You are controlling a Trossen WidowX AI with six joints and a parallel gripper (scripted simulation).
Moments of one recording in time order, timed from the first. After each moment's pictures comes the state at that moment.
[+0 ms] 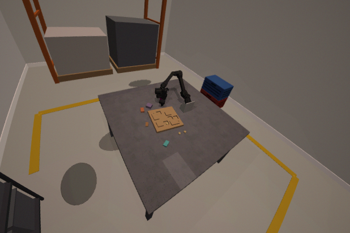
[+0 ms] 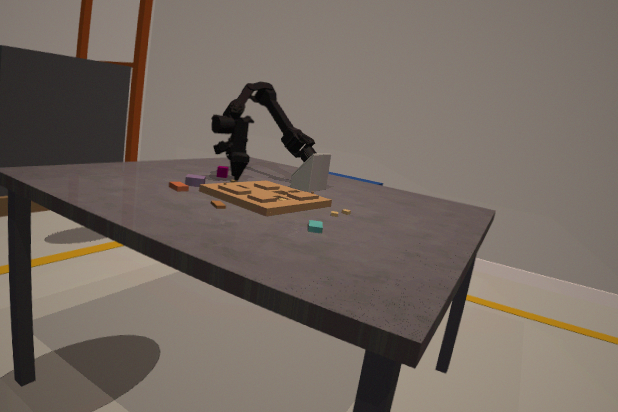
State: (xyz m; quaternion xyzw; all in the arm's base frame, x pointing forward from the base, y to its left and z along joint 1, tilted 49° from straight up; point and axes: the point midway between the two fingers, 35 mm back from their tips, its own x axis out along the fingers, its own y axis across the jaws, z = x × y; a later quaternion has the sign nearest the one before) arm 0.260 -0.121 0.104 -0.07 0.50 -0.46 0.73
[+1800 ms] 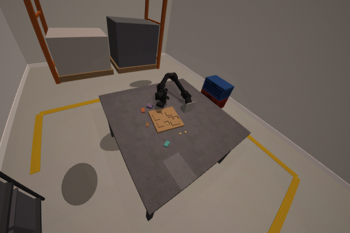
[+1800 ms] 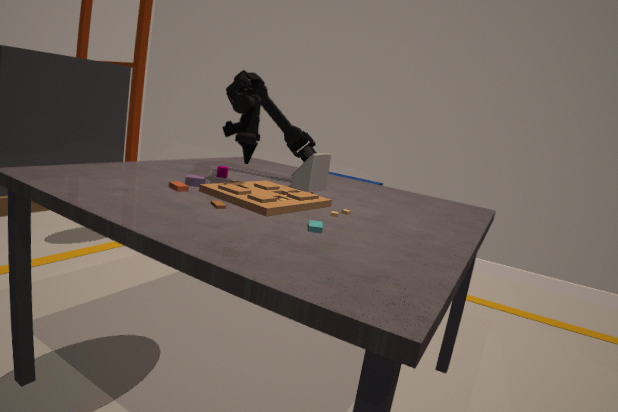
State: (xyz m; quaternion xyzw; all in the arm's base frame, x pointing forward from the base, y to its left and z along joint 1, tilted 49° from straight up) arm 0.333 0.025 0.065 0.03 0.45 -0.50 0.74
